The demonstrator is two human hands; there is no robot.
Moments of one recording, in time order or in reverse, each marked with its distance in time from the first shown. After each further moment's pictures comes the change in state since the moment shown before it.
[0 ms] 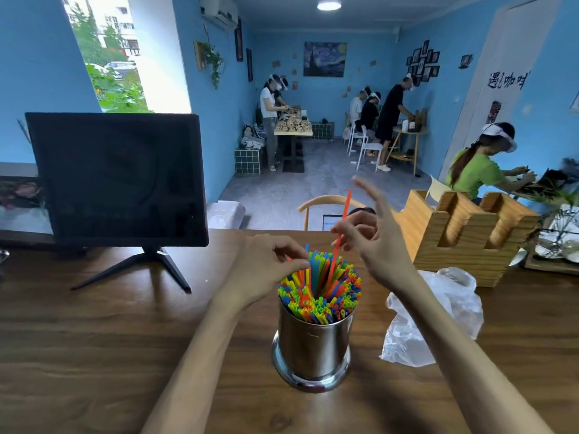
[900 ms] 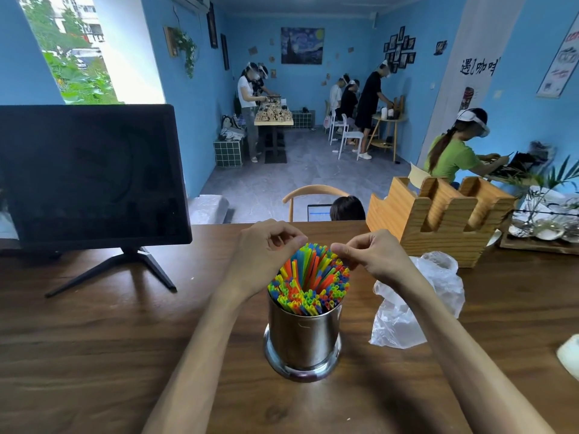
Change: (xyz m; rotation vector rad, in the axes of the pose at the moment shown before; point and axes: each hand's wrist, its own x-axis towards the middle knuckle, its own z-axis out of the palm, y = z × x) left_hand 0.012 -0.002 0.017 -0.034 0.063 0.060; right_hand -0.020 0.025 -0.024 -0.196 -0.122 0.509
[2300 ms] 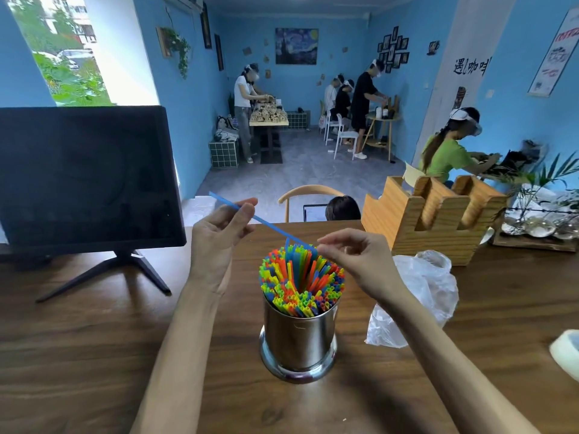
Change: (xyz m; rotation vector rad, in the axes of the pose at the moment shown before) left_hand 0.004 0.001 -0.027 -0.916 0.282 -0.178; right_hand -0.018 -0.003 0.020 0.149 0.147 -0.330
